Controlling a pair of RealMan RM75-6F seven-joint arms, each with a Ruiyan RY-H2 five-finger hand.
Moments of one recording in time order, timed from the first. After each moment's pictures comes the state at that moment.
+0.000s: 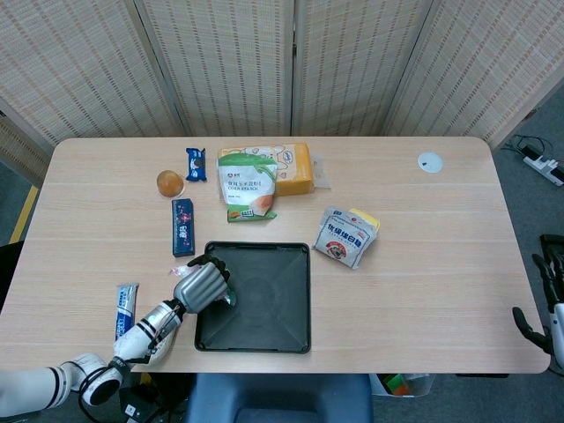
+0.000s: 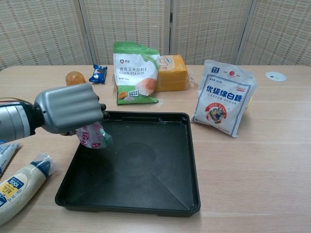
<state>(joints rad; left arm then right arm) -0.78 -1.49 0.01 -1.50 1.41 0.95 1.22 -0.05 -1.05 0.08 -1.63 -1.55 1.66 0.02</state>
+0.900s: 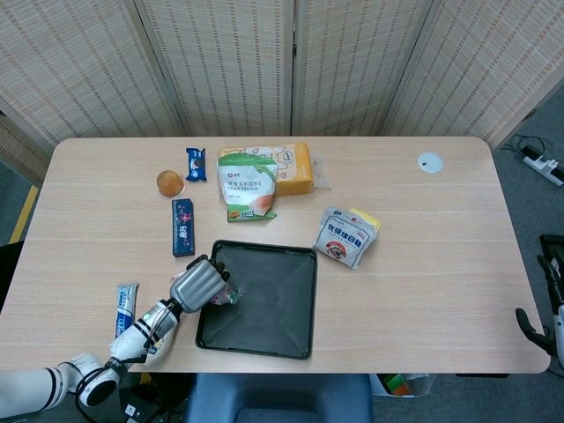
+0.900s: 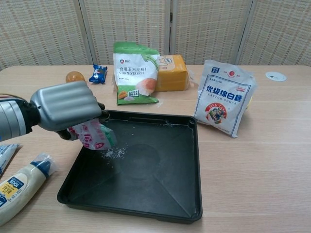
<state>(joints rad) -0.78 -1.48 0.02 -1.50 1.43 0.98 0.92 -0.06 -1.05 0.08 -1.64 -1.55 1.67 0.02</state>
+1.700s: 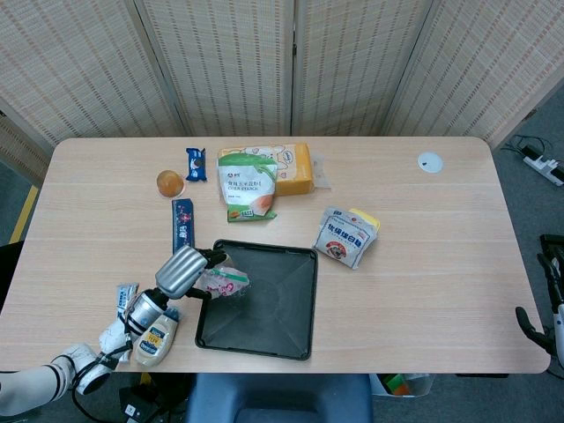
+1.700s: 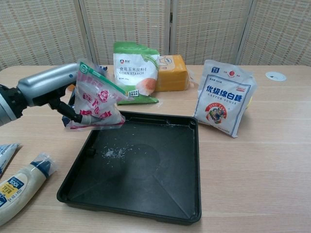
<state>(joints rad) -0.71 -1.58 0.01 -1.18 1.64 1.26 -0.39 -0.06 -1.04 0.08 -1.66 -1.54 1.67 0.00</state>
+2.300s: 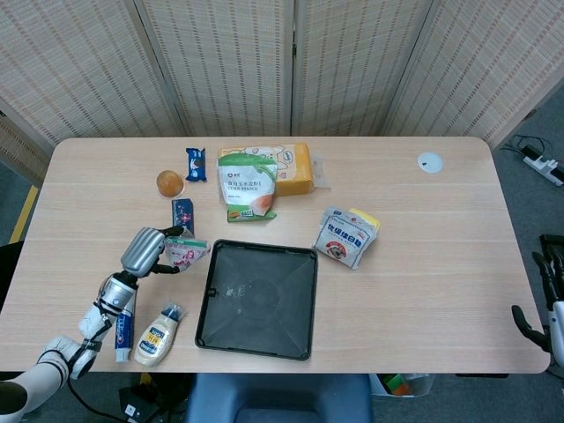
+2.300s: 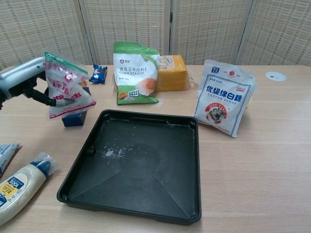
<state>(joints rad) -0.65 -1.74 -0.01 -0.65 1.60 1.29 -0.75 -0.05 -1.04 0.09 -1.68 -1.54 1.65 -0.02</state>
